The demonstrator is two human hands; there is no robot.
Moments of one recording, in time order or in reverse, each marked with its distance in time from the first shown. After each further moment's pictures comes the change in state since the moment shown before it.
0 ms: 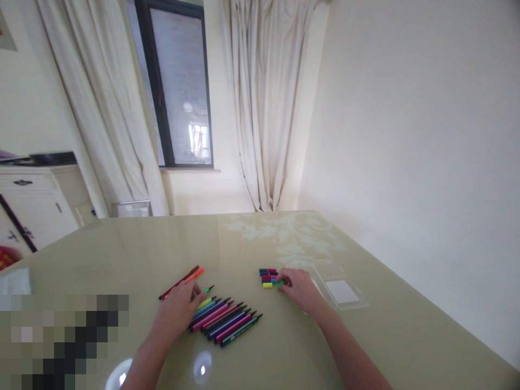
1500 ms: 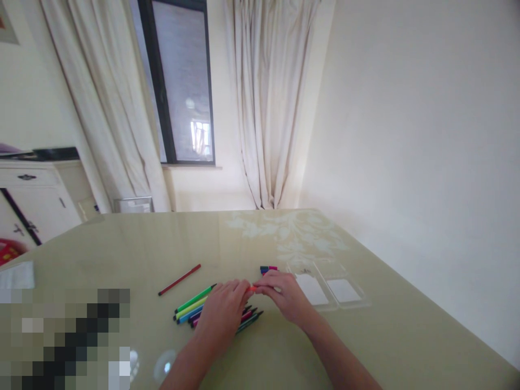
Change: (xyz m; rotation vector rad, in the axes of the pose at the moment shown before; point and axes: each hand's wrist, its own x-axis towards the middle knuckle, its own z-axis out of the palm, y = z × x) left_hand -0.029 0.110 0.001 -0.015 0.102 0.403; right_hand -0.011 -0.059 -0.004 0.371 0.033 -0.308
